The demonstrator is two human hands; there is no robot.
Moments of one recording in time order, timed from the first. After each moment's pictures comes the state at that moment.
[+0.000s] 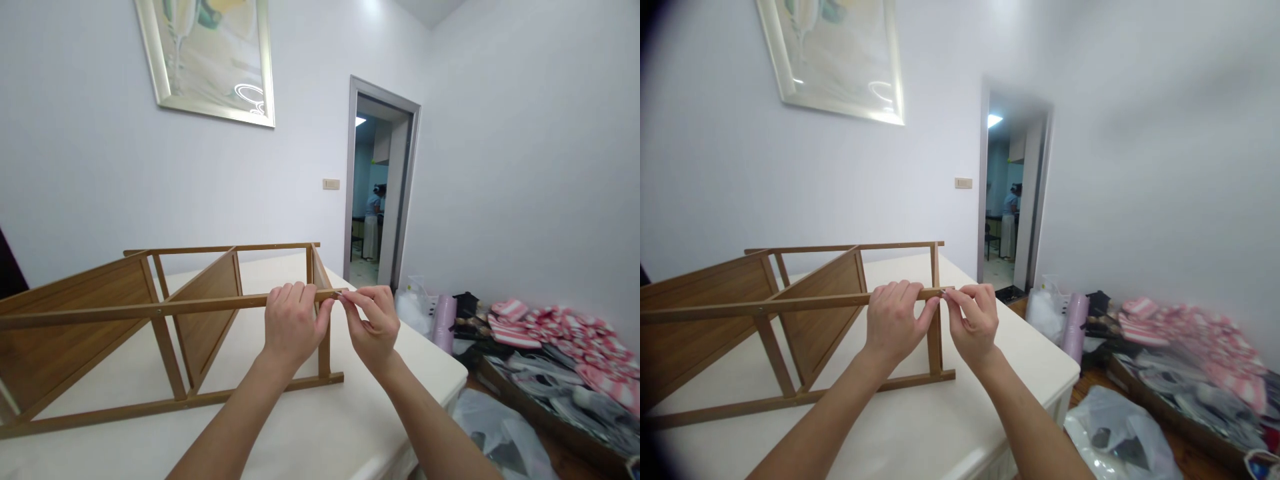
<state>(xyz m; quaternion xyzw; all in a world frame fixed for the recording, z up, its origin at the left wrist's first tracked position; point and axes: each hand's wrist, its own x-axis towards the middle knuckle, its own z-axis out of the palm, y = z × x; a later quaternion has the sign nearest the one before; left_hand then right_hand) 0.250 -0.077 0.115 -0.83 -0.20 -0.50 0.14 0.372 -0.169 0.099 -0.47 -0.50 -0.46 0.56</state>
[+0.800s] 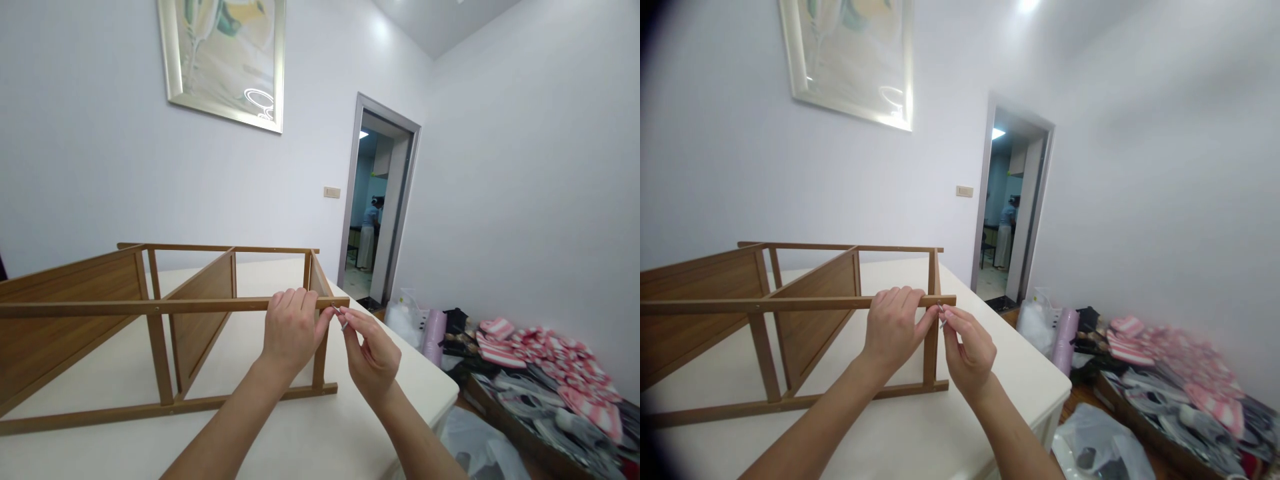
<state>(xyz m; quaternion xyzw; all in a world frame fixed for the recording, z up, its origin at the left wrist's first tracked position) 0.252 -0.074 0.113 -0.83 -0.17 -0.52 0.14 0.360 -0.175 0.082 -0.40 -0.58 -0.37 0.61</state>
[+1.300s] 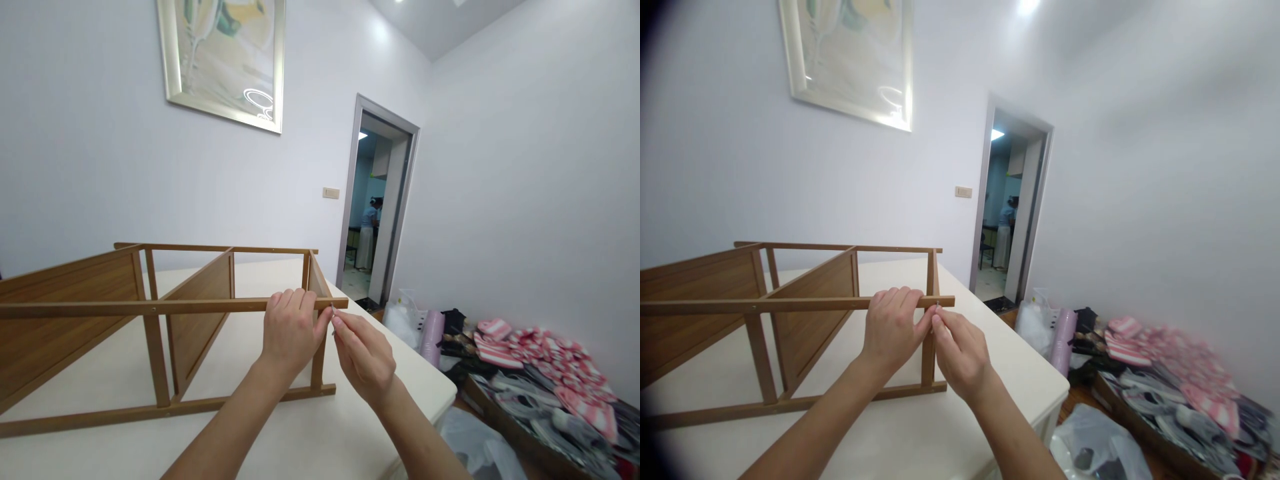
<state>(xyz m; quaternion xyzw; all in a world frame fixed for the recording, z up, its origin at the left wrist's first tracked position) 0.253 -0.076 0.113 -0.83 -0.19 -0.52 0.12 0.357 -0.188 0.096 -0.42 -0.64 -0.47 0.44</state>
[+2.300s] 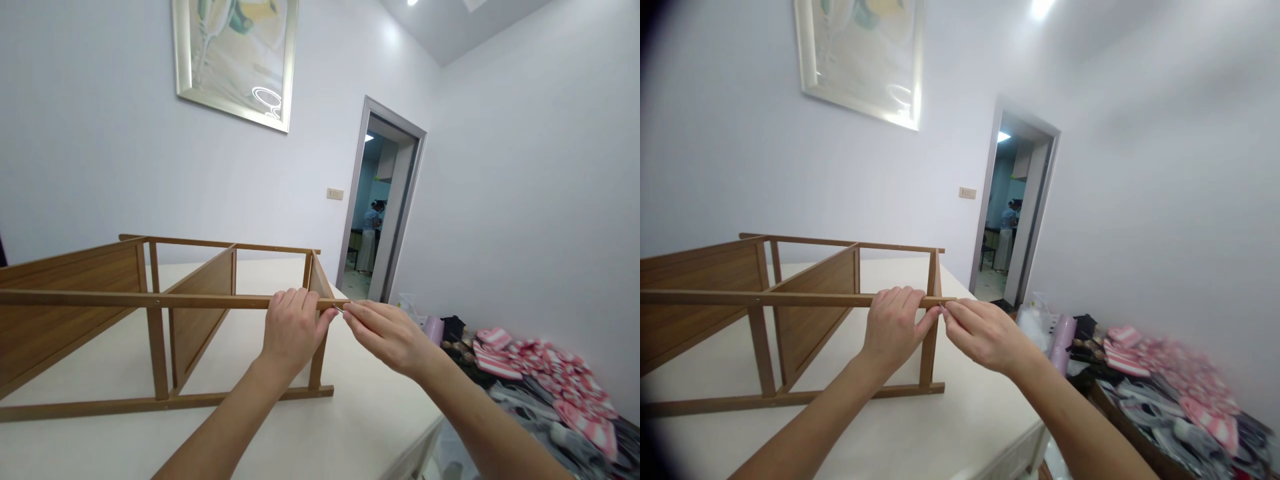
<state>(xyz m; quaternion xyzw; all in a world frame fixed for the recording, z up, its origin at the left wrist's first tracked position) 0.252 -0.077 0.114 -0.83 -0.18 -0.52 0.12 0.389 -0.217 0.159 -0.40 -0.79 -0.45 0.15</state>
